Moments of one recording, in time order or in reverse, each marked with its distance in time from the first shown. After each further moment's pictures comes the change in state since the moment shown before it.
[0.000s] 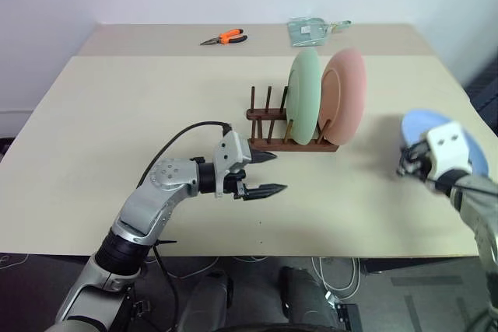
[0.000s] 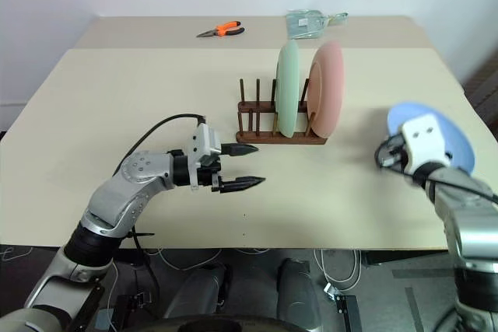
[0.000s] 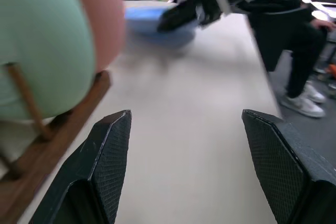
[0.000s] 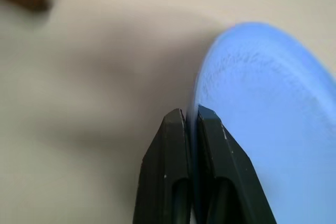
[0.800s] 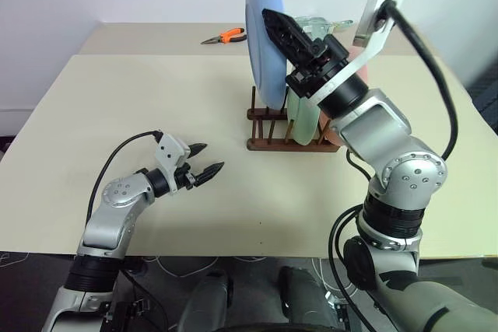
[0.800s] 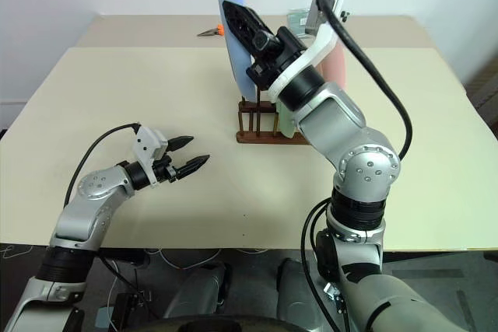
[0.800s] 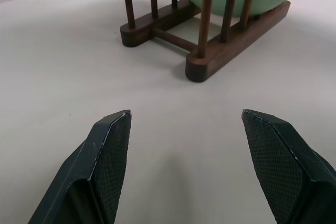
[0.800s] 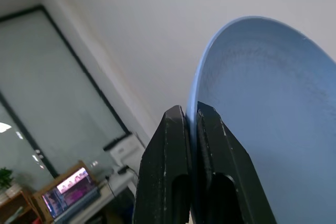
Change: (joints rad) left arm 0.189 0.054 0.242 0.178 0.068 -0.169 0.132; right arm -0.598 0.625 0.195 -0.181 0.963 0.101 -0.531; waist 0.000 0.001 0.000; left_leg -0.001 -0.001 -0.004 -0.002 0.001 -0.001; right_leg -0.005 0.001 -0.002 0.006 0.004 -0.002
